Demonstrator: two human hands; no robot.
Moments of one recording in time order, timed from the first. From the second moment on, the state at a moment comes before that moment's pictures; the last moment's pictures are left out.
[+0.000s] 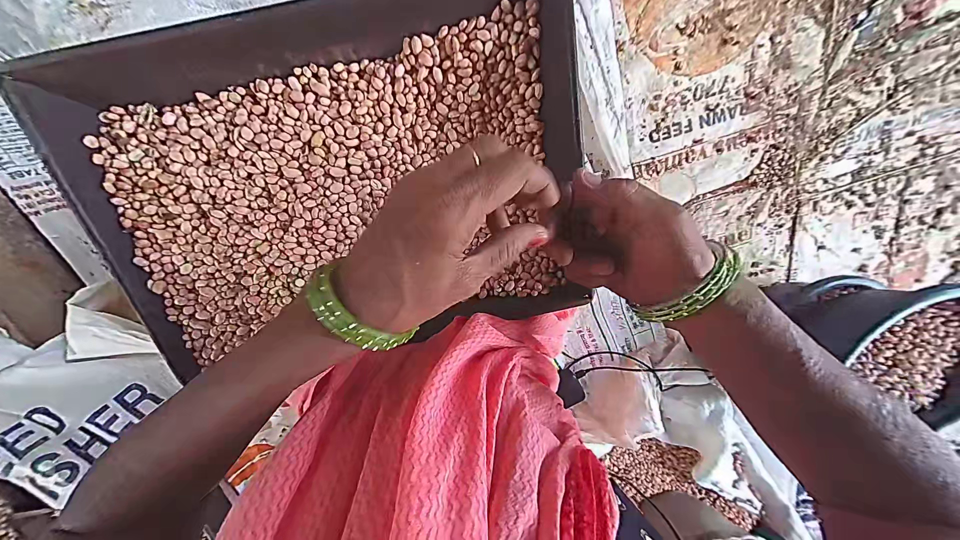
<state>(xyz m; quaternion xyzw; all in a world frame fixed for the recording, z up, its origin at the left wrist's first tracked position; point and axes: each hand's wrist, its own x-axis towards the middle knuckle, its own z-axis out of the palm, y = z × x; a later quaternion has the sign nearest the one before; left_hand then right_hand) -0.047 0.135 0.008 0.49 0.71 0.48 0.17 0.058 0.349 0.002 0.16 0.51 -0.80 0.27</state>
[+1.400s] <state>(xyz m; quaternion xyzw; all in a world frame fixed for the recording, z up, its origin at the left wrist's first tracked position) -0.072 0.133 0.028 0.50 0.72 0.45 0.16 0.038 0.308 -0.016 0.16 0.46 -0.84 0.22</state>
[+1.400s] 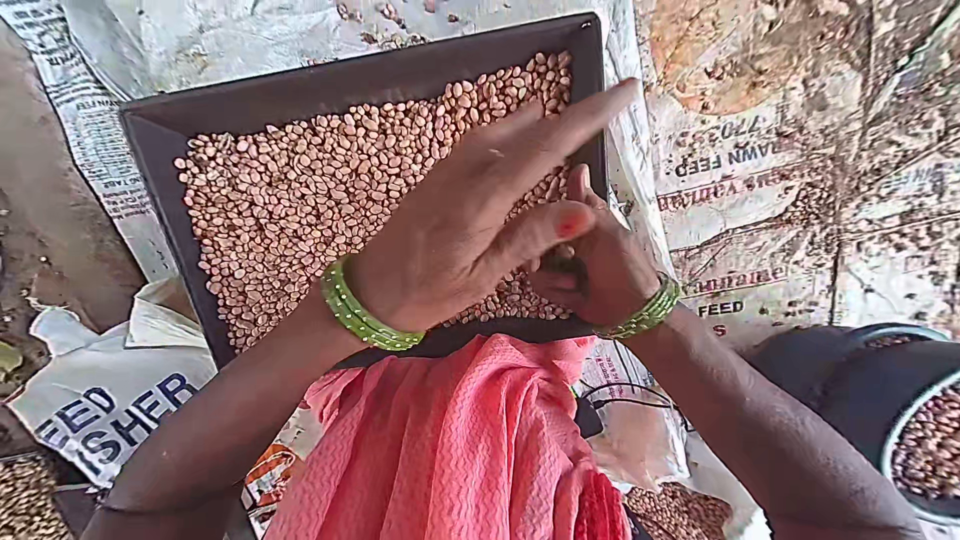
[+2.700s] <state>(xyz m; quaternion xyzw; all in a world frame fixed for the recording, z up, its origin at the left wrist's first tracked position) -0.092 0.105 -0.075 0.51 0.84 0.17 0.08 0.030 0.364 0.002 0.07 0.66 -0.73 0.14</state>
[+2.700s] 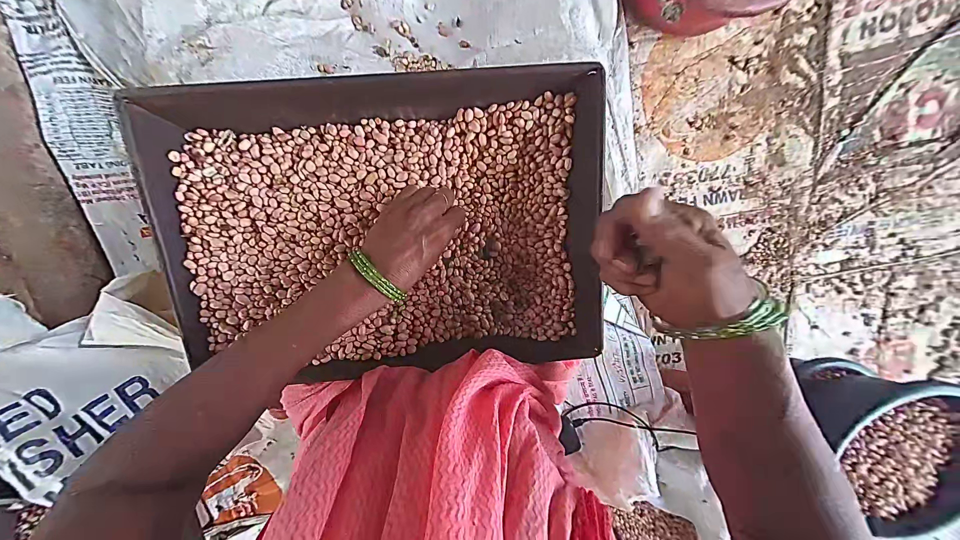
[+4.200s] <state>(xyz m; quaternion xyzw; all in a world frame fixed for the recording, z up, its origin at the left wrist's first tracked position) -0.056 0.110 -0.017 0.42 0.87 0.21 0.17 -0.002 0.328 -0.020 0.07 0.88 -0.47 0.07</state>
